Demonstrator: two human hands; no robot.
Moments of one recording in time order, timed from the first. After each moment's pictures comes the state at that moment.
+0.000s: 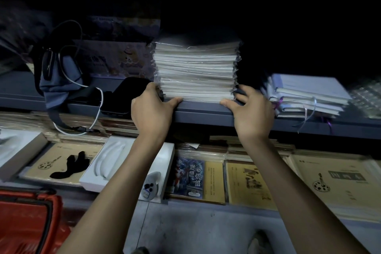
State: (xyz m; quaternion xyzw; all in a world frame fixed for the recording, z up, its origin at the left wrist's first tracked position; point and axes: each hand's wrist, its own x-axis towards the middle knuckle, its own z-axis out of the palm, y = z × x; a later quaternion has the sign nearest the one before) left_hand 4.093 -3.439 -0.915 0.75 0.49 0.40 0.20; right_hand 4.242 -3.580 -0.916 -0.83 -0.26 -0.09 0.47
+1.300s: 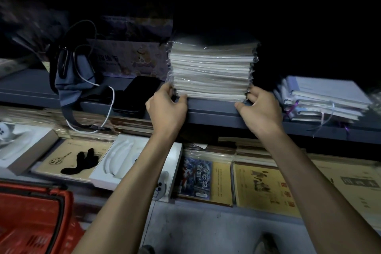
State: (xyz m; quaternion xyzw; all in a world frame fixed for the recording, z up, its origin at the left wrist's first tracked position) left_hand 4.094 -3.437 -0.921 0.71 0.42 0.44 0.35; right_hand 4.252 -3.575 -0.906 -0.84 -0.30 0.04 0.45
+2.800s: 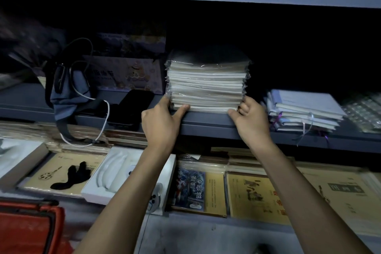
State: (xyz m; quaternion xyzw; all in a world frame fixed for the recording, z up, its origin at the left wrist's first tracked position) left_hand 4.099 -3.436 -0.922 0.78 0.43 0.41 0.20; right_hand 4.262 -3.578 -0.912 -0.74 -0.34 0.09 0.58
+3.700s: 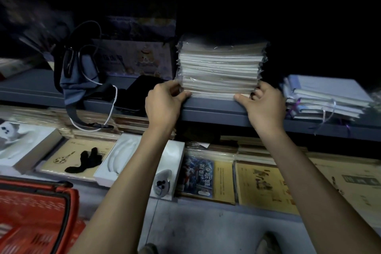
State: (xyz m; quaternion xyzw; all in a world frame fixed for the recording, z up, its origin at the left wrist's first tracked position) left_hand 4.084 -3.419 -0.913 0.77 0.41 0.41 0.26; right_hand 4.258 -3.568 -0.914 -0.78 -0.30 -0.01 0.54
